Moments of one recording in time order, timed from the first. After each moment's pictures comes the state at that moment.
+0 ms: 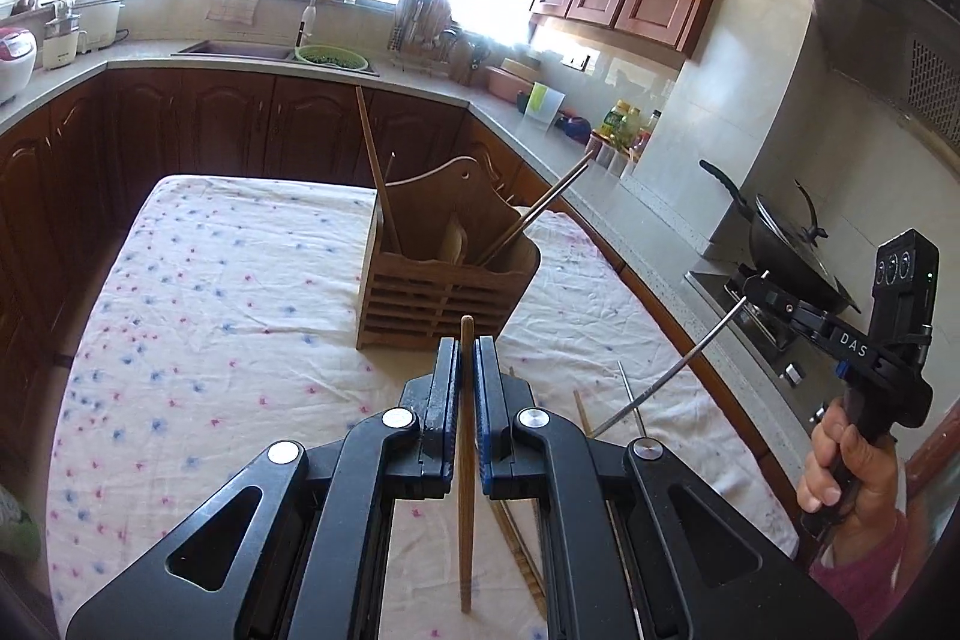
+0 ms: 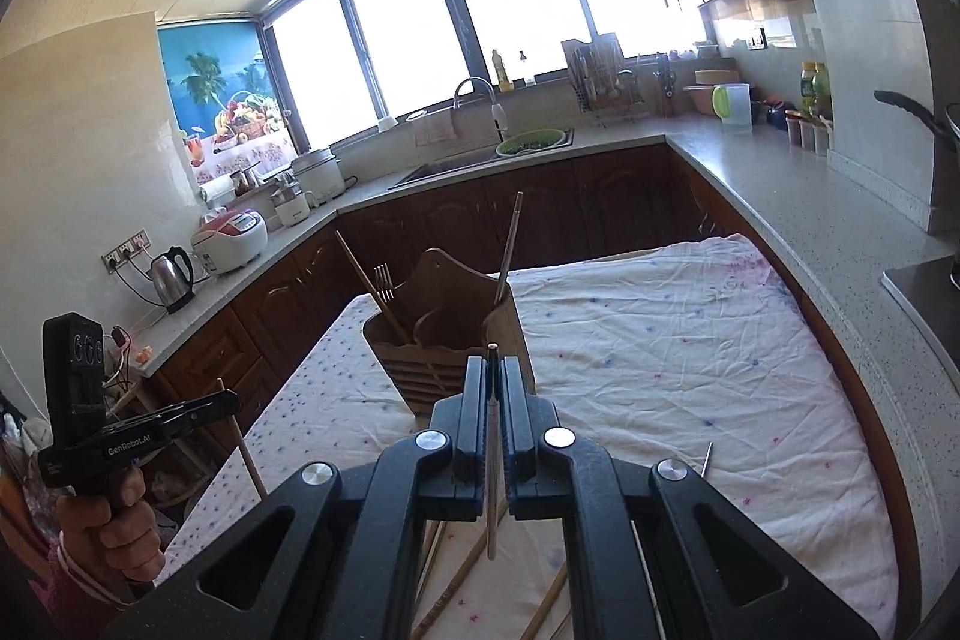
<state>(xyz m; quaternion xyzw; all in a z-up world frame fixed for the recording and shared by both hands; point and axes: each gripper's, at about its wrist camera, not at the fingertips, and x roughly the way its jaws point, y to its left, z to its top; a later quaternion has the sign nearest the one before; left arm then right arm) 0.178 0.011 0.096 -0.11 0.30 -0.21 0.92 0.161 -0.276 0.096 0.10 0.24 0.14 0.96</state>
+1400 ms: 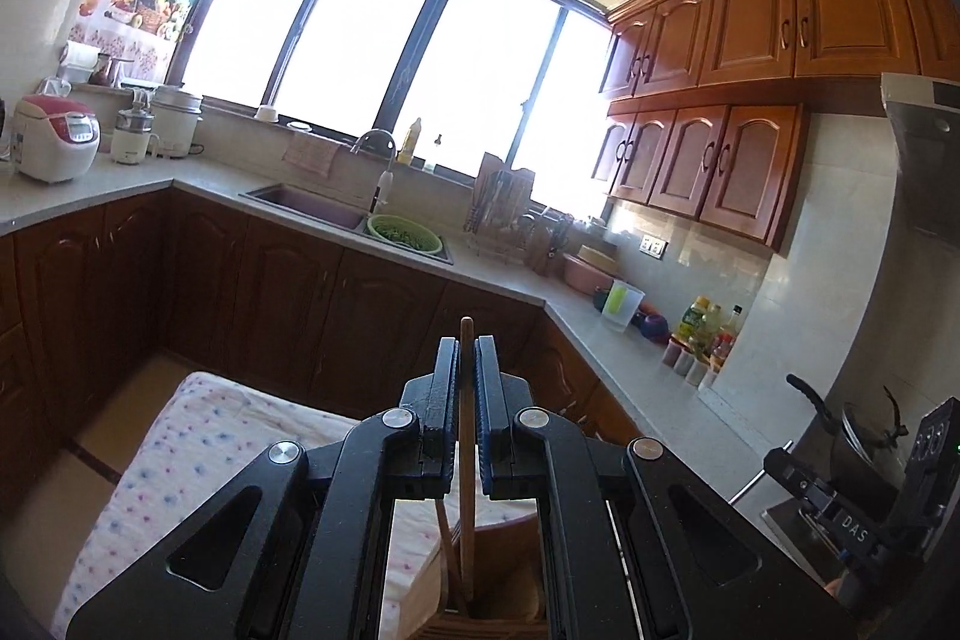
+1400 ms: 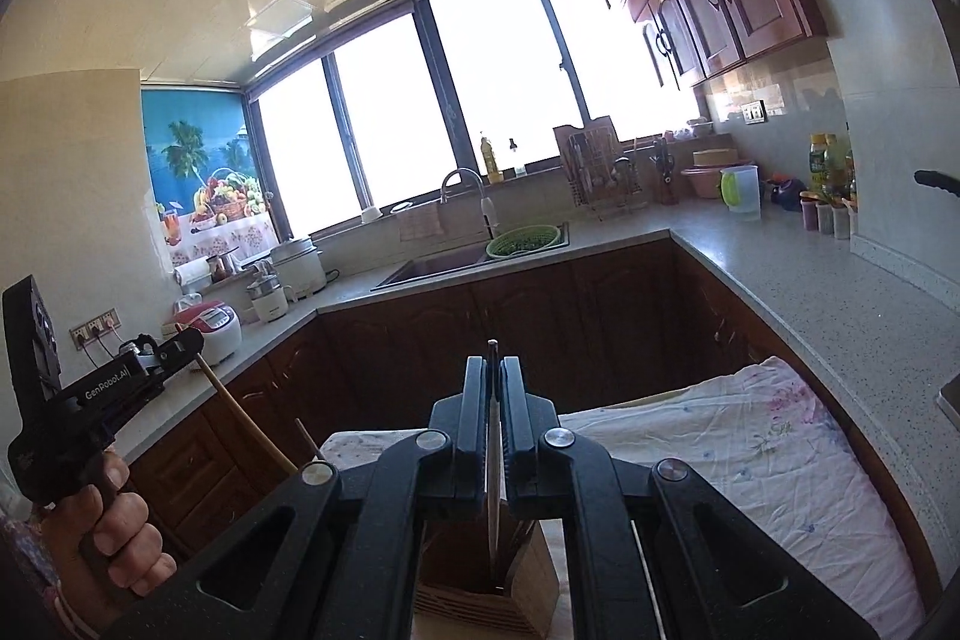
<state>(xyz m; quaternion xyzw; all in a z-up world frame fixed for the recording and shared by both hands) 0.327 0.035 0.160 -0.18 0.12 -0.09 0.97 0.289 -0.238 0.131 0.12 0.14 0.10 0.98</state>
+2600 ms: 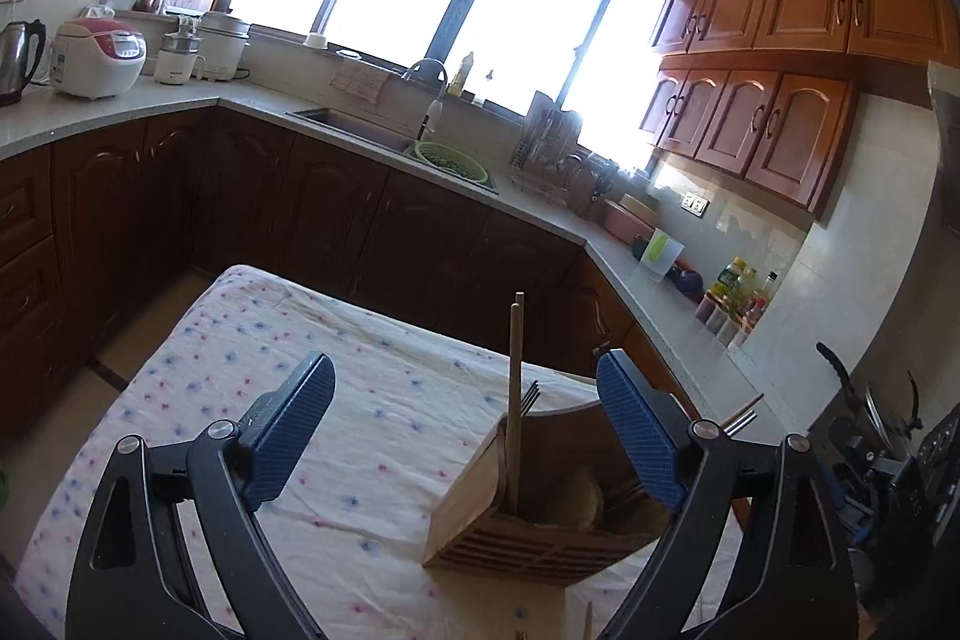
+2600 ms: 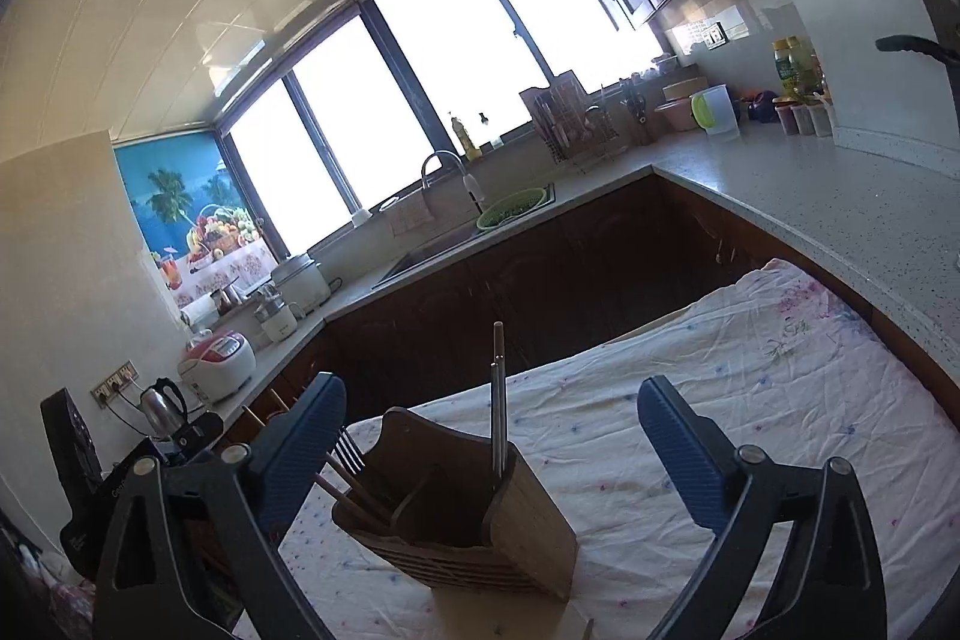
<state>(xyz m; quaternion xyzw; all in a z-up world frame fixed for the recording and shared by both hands) 0.301 0.041 0.102 -0.21 0.20 -0.06 0.96 0.281 -0.275 0.081 0.22 0.16 0.11 0.96</state>
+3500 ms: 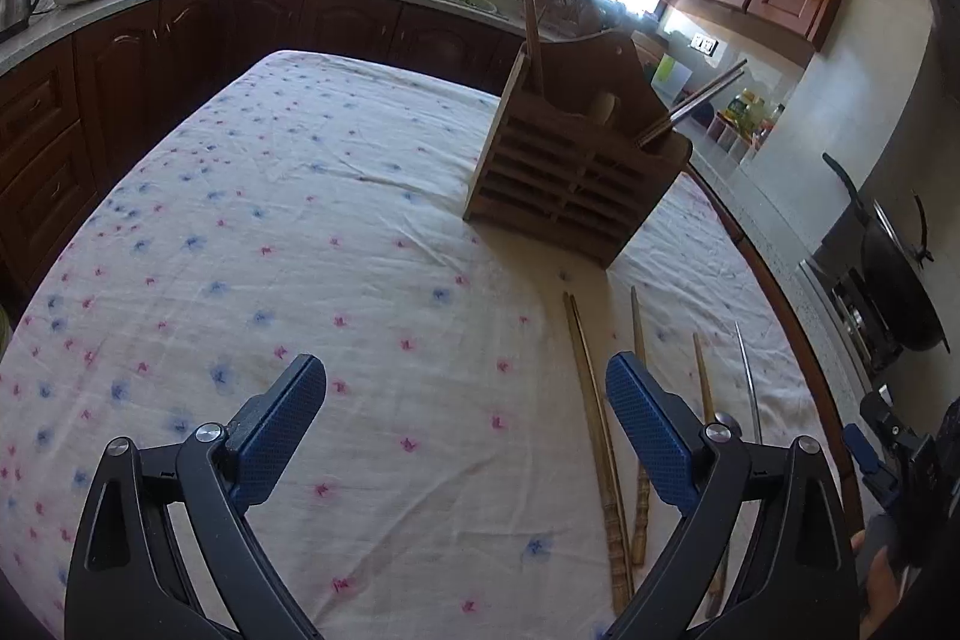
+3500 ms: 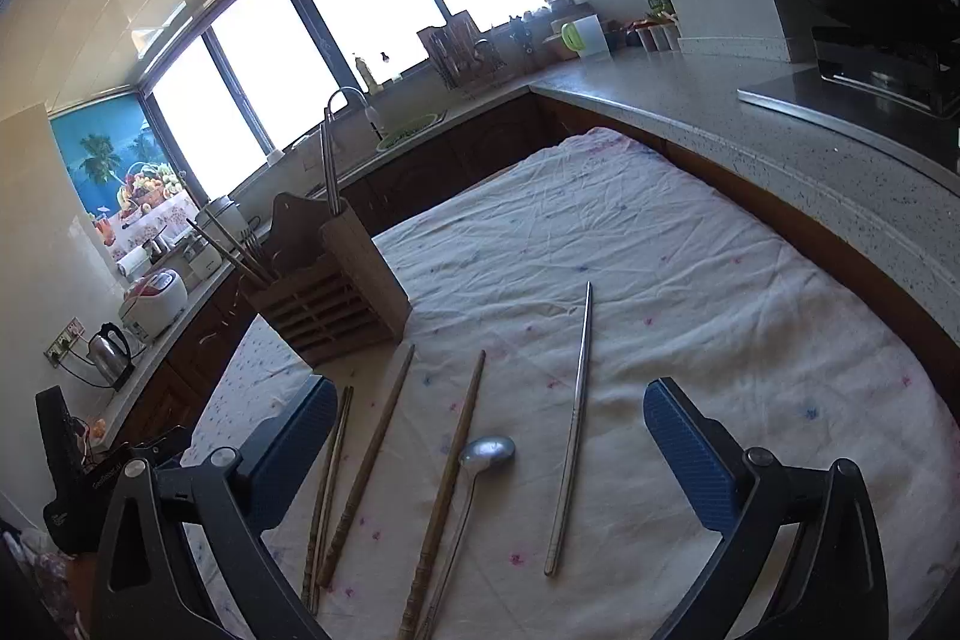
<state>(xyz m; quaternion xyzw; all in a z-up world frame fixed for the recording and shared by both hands) 0.164 -0.001 -0.018 -0.14 0.37 -0.07 0.91 0.103 -0.338 -0.028 0.22 0.26 0.02 0.94</state>
